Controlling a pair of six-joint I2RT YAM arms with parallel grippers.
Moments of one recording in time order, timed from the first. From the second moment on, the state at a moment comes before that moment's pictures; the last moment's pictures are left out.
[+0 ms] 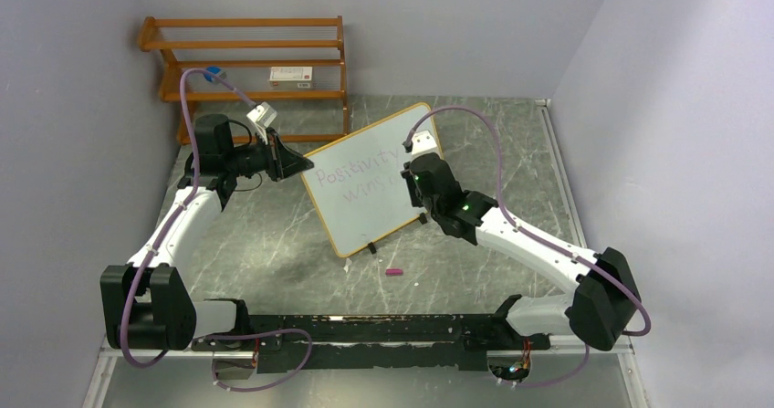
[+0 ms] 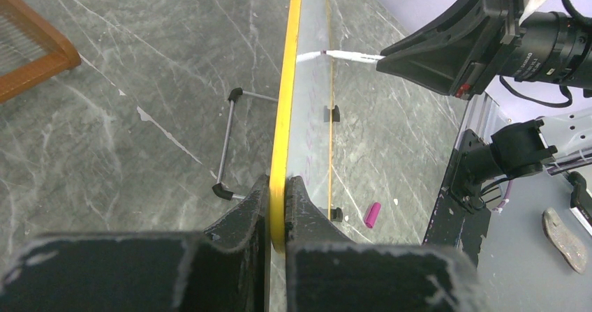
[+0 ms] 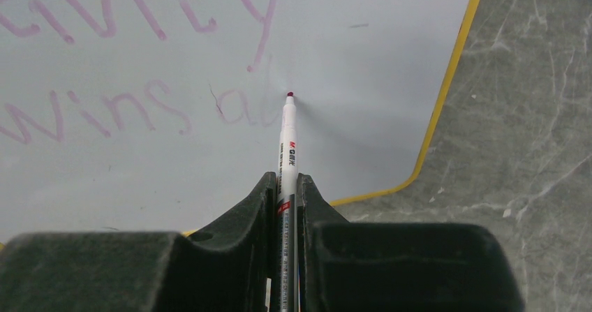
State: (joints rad) left arm -0.04 1.27 0.90 -0.05 1.00 -0.11; right arm 0.78 1.28 0.93 -0.21 0.42 0.14
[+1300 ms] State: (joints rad) left arm -0.04 1.27 0.90 -0.05 1.00 -0.11; right arm 0.78 1.21 0.87 -0.21 0.46 0.15
